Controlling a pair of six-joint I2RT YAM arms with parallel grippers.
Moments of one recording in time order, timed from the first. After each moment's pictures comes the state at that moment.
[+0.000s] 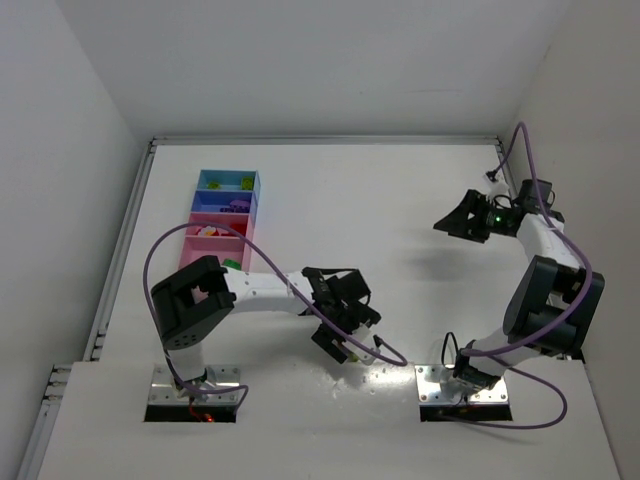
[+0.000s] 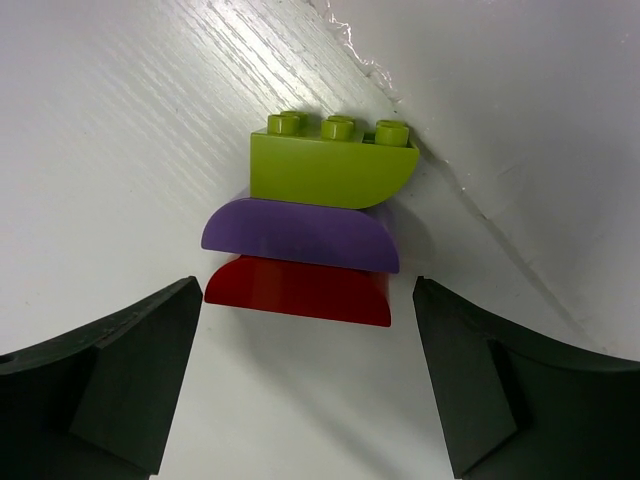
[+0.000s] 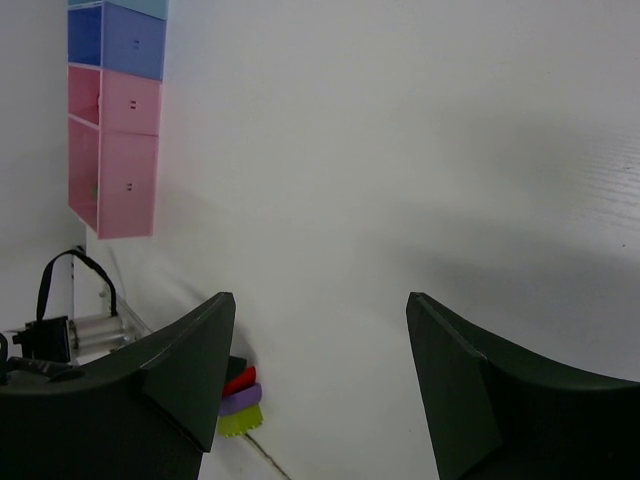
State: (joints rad) left arm -1.14 1.78 1.06 -0.47 0.39 1.12; right arm -0.40 1.54 0.99 -0.51 -0.94 -0.05
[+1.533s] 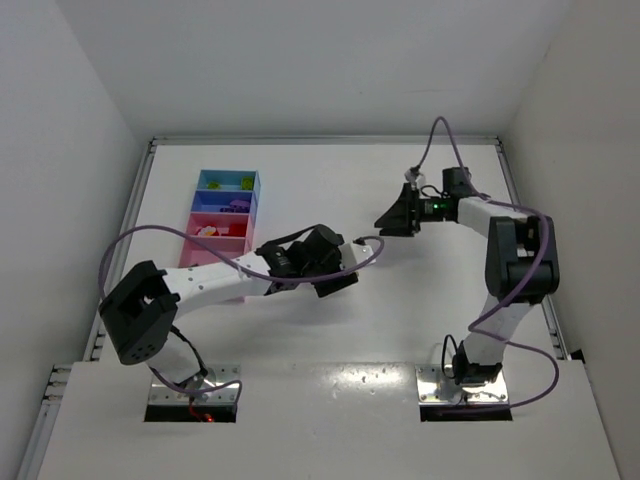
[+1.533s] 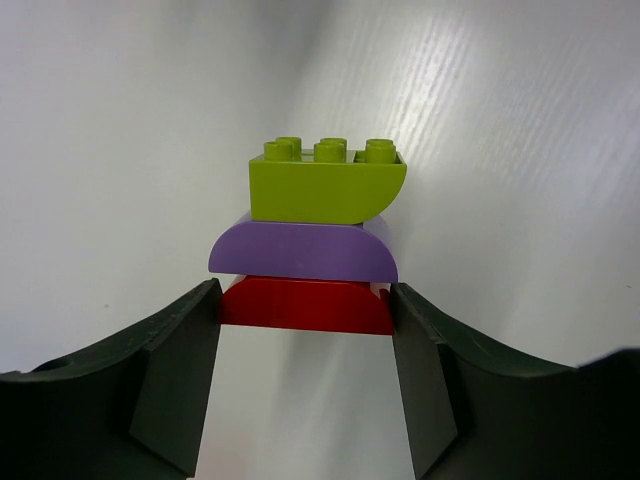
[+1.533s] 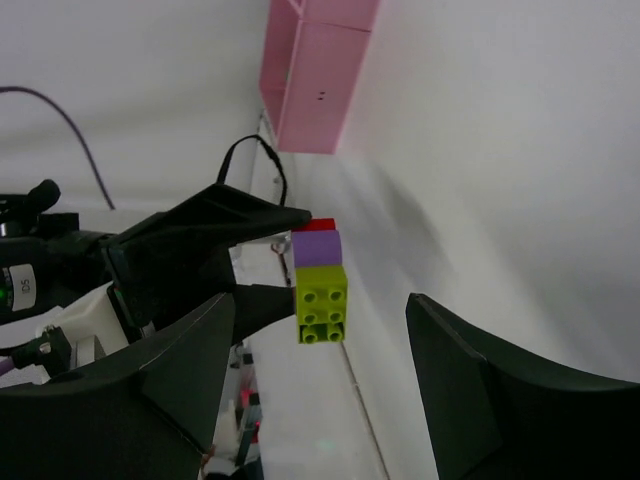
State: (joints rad) left arm -0.94 1.53 0.99 -0.22 0.00 0.37; right arm -0.02 1.84 1.06 -0.23 -1.26 0.26
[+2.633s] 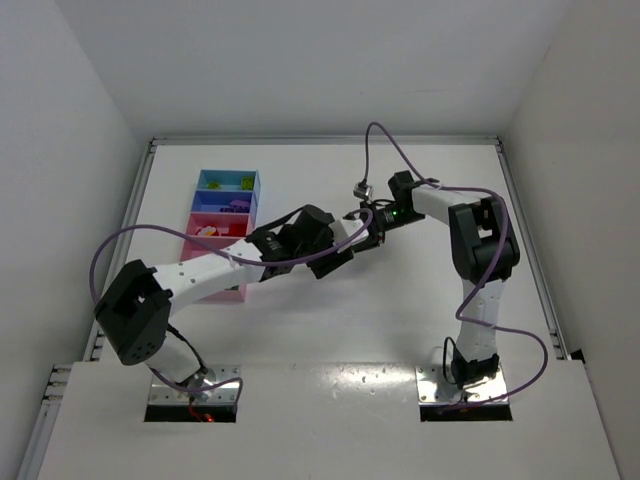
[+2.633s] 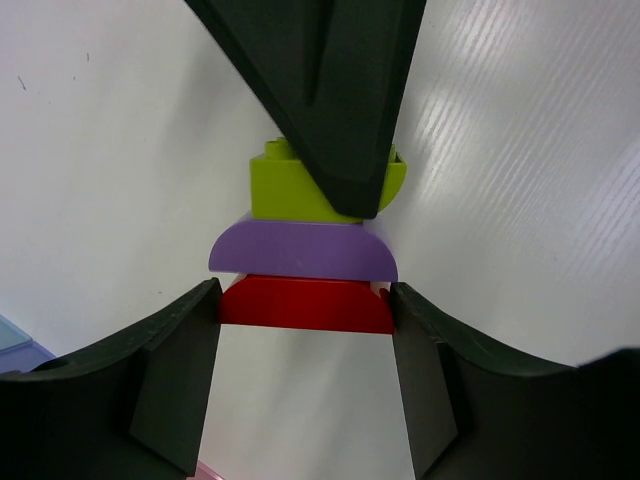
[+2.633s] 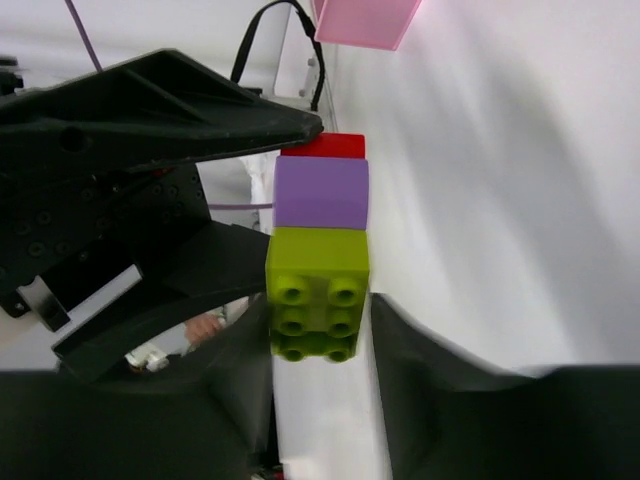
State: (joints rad) left arm -0.84 1.51 1.05 -0.23 0.00 0.33; right arm 0.25 2.08 1.35 -0.74 -1.36 -0.17
